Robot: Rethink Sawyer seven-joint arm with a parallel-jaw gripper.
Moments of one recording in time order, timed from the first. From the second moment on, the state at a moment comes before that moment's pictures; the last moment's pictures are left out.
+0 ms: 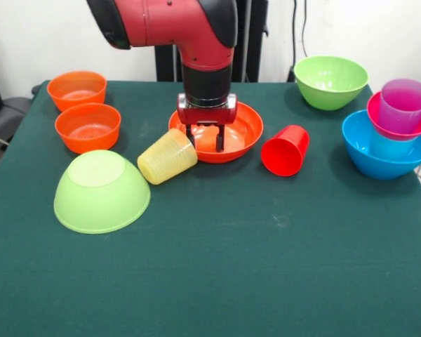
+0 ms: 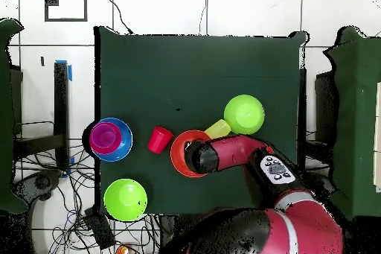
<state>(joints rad) -0.52 -0.46 0.25 1.78 -0.64 0.34 2.00</state>
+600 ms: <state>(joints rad) -0.66 -0.44 0.40 1.78 -0.68 0.46 2.00</state>
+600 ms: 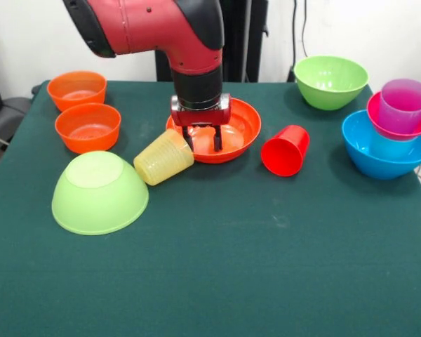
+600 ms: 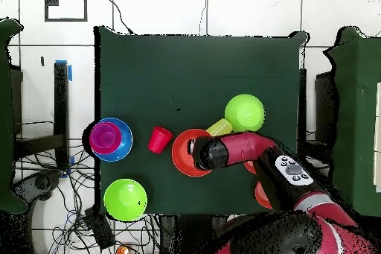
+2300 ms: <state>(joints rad) -0.53 -0.48 0.39 1.76 -0.94 0.51 2.00</state>
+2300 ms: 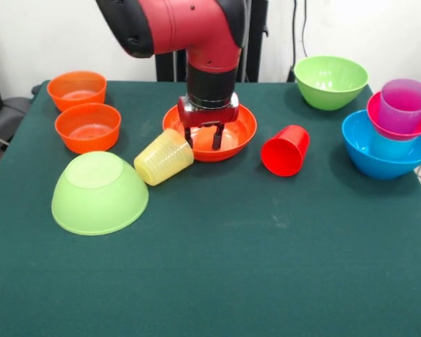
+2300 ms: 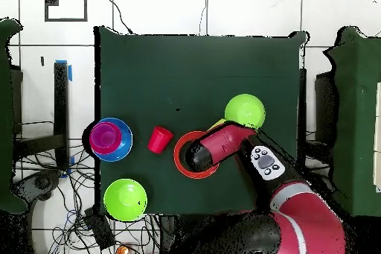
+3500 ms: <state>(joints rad) -0.67 -0.46 0.35 1.76 -0.95 0.16 2.00</state>
